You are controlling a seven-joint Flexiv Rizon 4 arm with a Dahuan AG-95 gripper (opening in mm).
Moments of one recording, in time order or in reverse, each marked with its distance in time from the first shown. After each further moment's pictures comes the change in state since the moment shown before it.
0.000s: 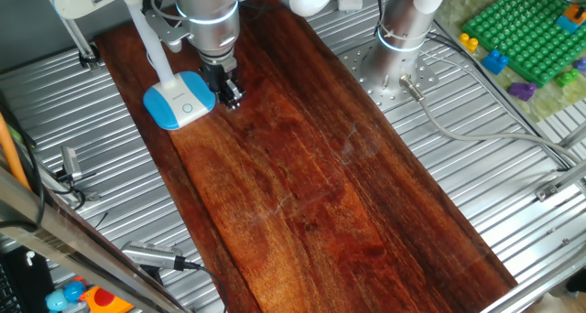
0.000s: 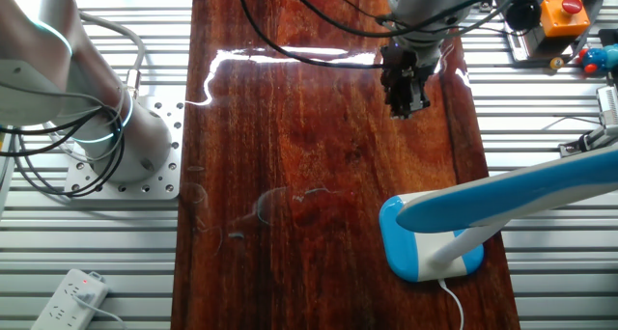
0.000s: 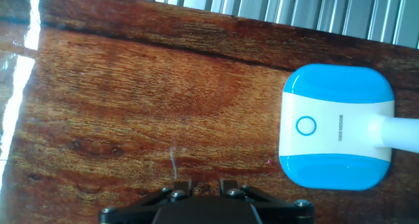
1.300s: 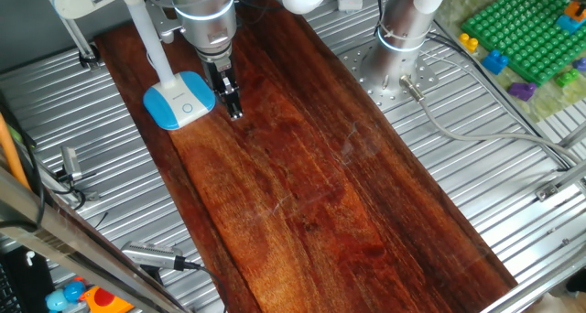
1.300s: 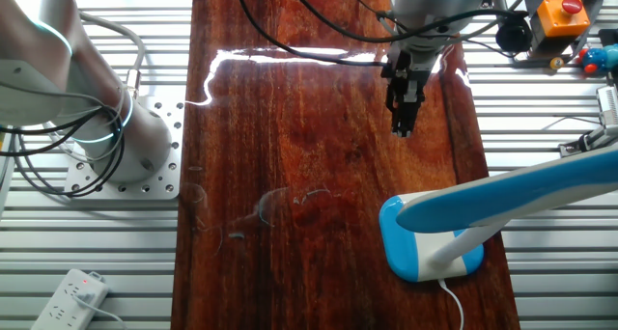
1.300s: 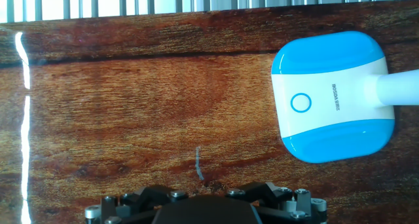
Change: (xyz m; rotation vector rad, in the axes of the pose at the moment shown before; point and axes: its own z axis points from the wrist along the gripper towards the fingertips) arm 0.000 0.001 0.000 -0.031 0.009 0.215
